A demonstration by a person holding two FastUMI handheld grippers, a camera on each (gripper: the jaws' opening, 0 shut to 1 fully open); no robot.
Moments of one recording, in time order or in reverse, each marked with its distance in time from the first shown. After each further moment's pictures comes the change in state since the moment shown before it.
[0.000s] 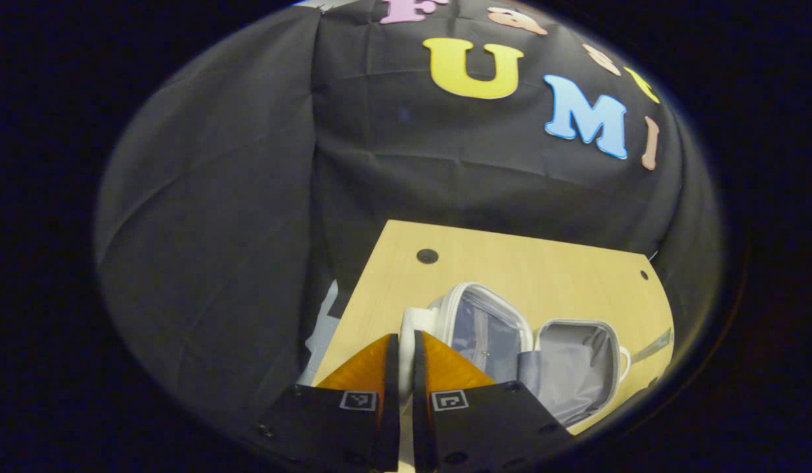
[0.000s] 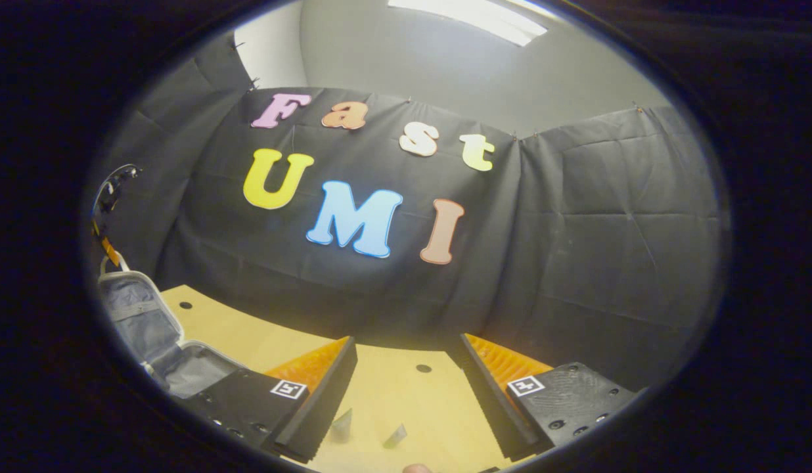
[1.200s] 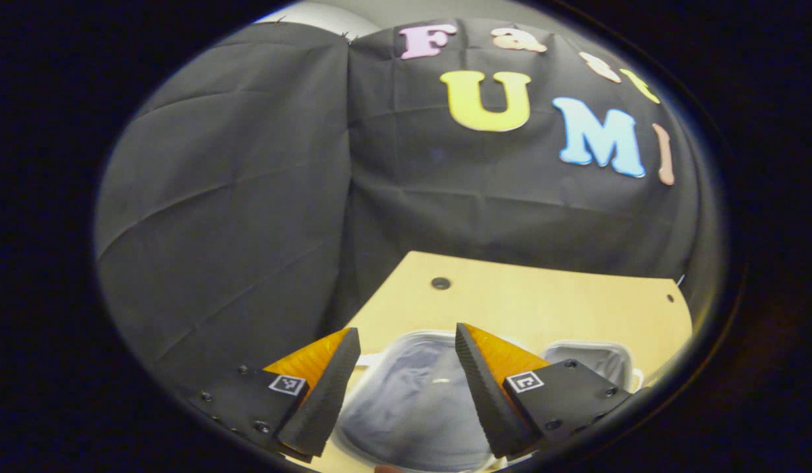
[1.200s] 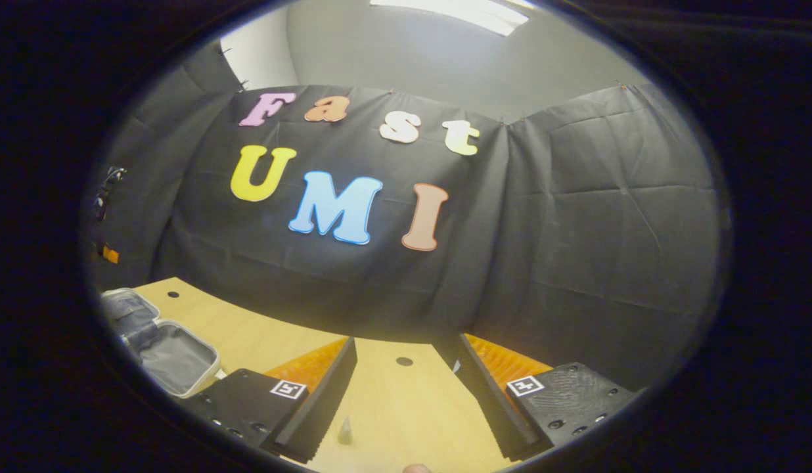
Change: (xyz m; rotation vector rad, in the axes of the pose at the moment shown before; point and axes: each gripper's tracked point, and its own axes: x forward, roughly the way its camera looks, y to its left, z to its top) left arm -0.033 -0.109 -0.015 0.009 -0.347 0.123; right arm 0.030 -0.071 -0.062 0.036 0.002 0.077
